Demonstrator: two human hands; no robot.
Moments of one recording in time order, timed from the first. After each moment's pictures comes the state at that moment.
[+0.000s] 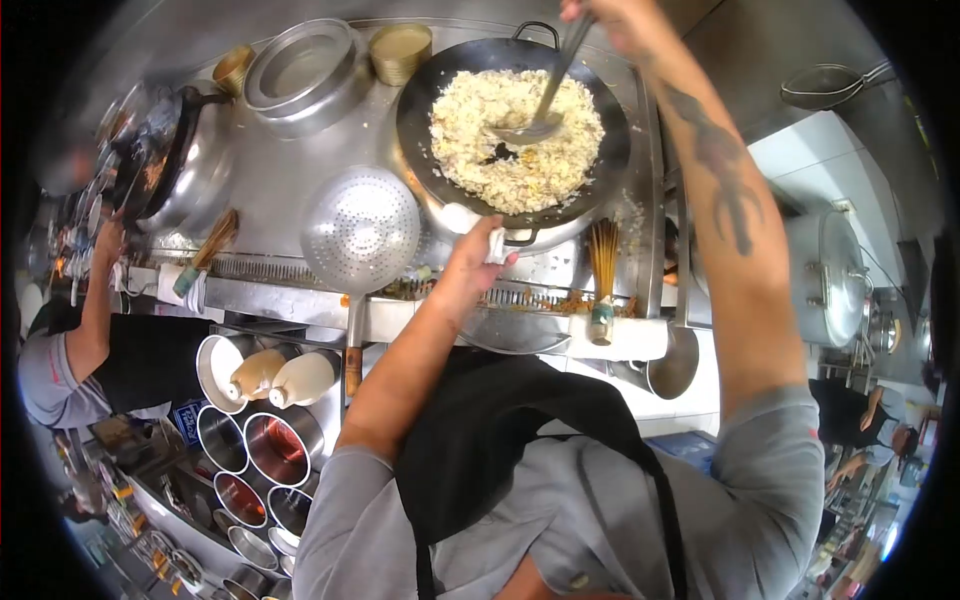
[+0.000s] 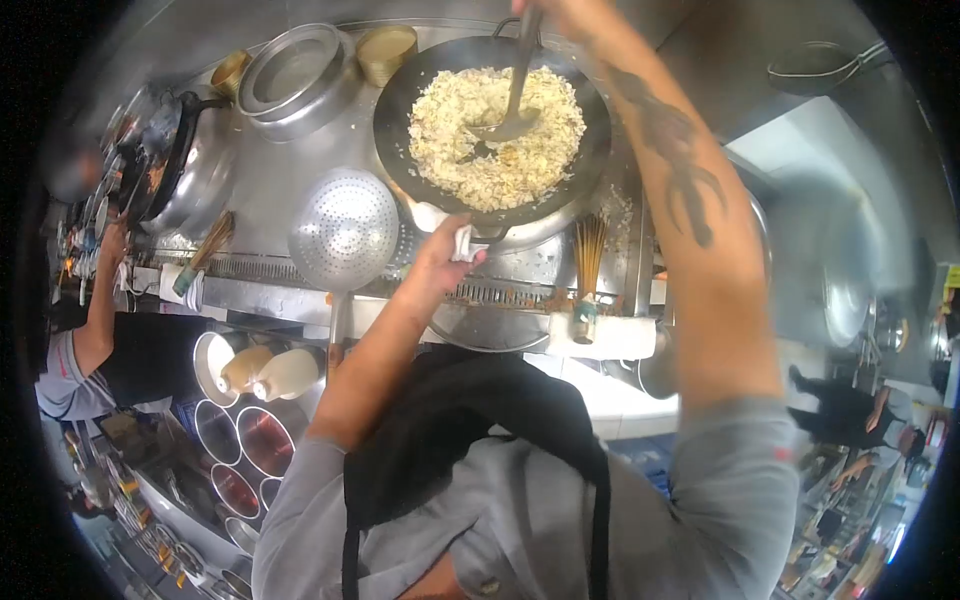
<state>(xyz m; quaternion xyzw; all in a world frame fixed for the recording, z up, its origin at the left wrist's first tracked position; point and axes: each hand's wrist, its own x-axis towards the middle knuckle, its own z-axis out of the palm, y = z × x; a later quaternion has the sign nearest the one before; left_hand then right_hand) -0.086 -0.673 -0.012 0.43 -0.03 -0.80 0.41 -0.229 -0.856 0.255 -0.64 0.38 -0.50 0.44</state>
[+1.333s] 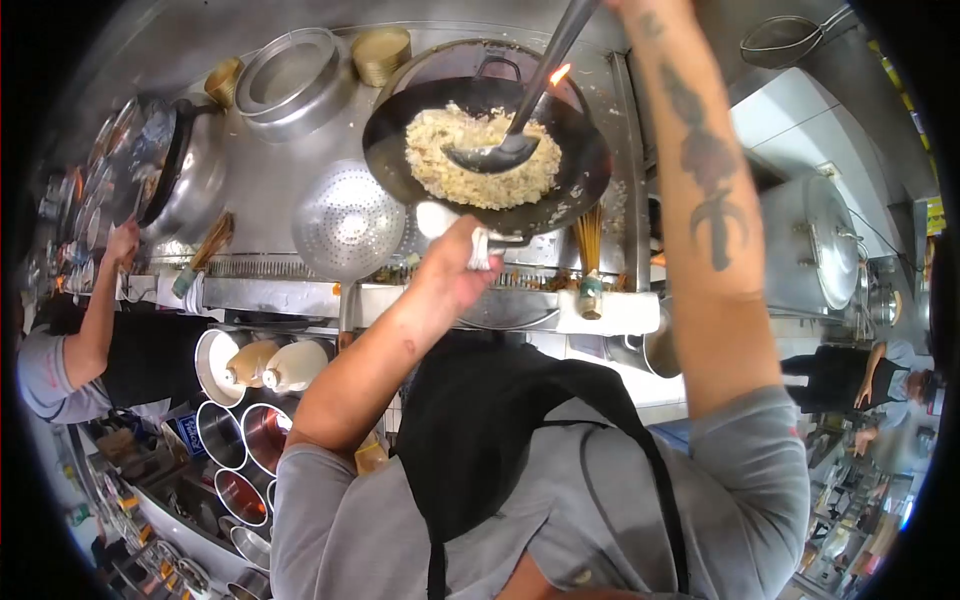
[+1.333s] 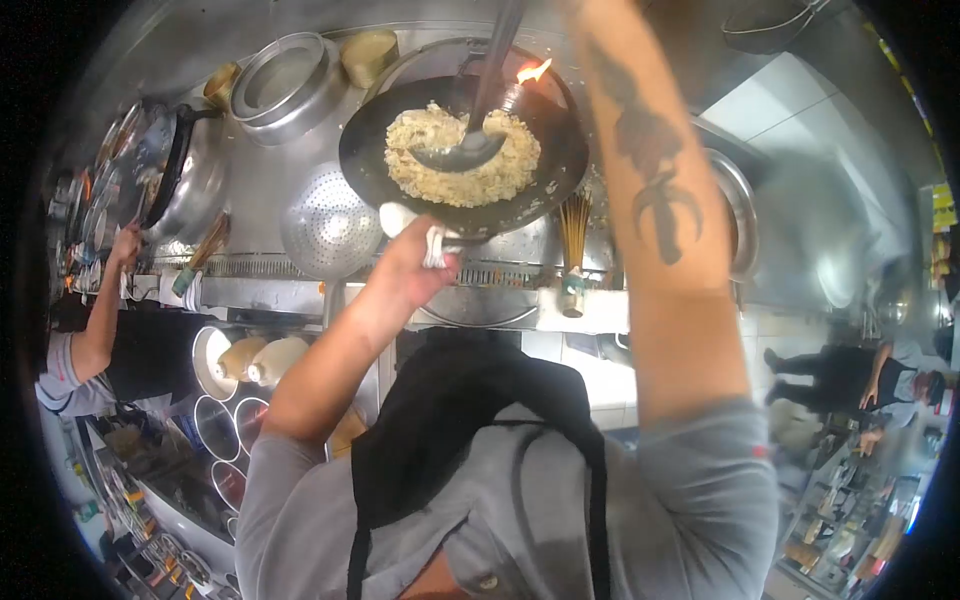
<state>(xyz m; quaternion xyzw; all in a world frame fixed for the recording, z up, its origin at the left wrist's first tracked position) -0.072 -0.611 0.074 0.39 0.00 -0.83 0.39 -0.228 -0.785 0.328 -0.50 0.33 -0.69 0.40</state>
